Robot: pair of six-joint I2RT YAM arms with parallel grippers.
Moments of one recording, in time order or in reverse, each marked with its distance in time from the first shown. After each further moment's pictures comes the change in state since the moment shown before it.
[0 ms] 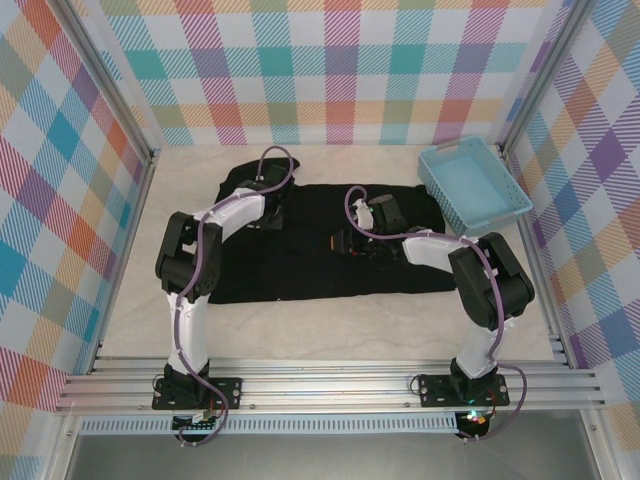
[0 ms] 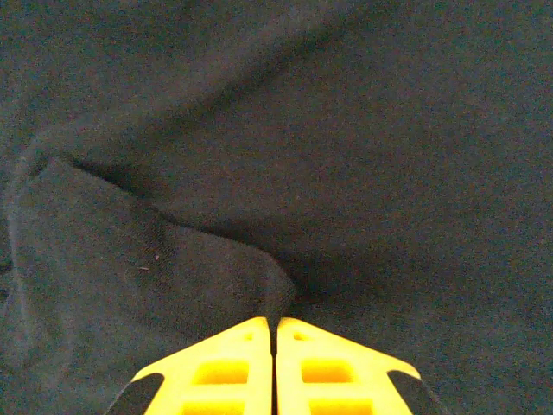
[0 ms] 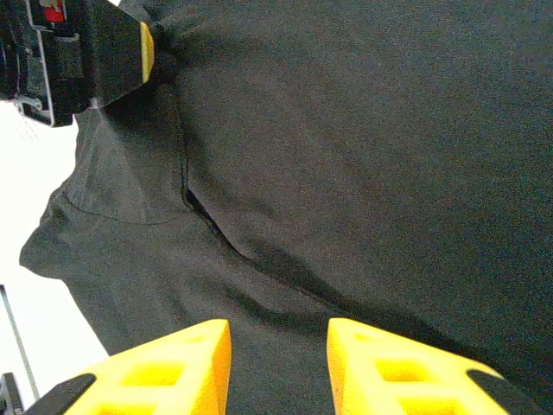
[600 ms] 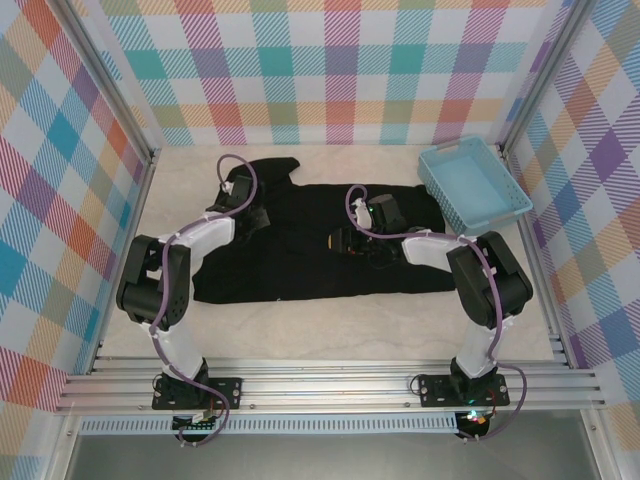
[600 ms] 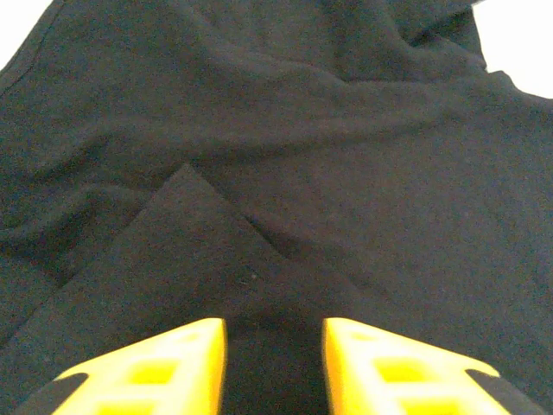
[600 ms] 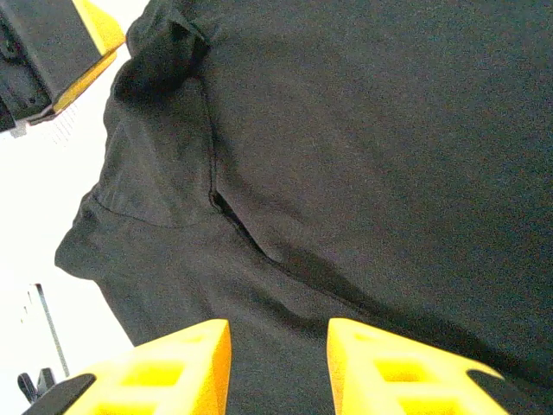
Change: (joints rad) left arm 0.093 -0.291 -0.402 0.446 0.172 -0.241; right arm 0.000 0.014 0.000 0.039 -0.051 0.055
